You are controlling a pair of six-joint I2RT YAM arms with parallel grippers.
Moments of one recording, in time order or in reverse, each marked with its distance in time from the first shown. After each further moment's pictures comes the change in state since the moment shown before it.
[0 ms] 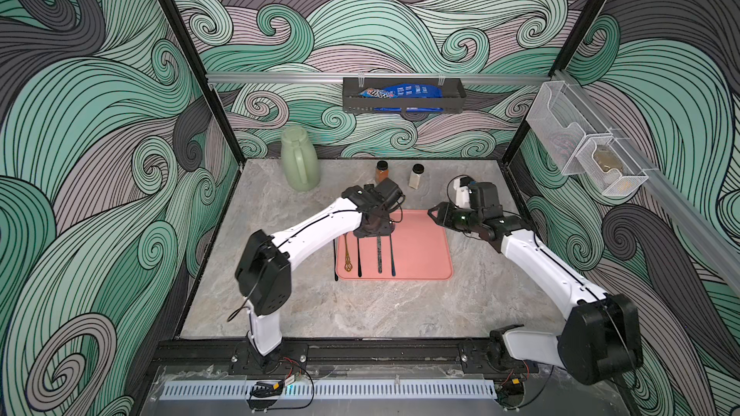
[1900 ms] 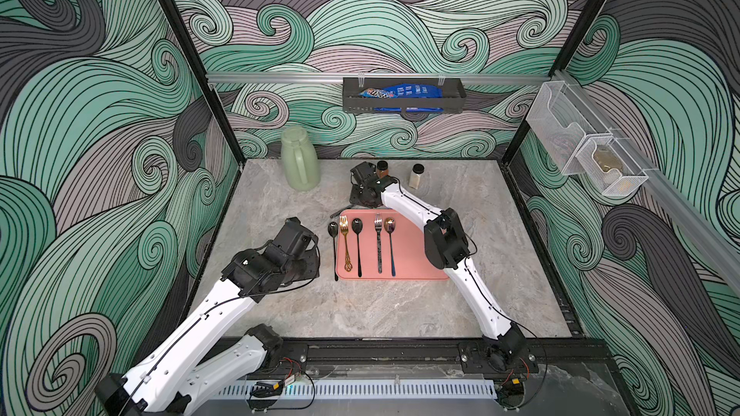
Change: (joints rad) left arm 0.166 -0.851 -0.633 -0.052 0.064 0.128; right arm 0.340 1.275 1.373 -0.341 0.401 0.220
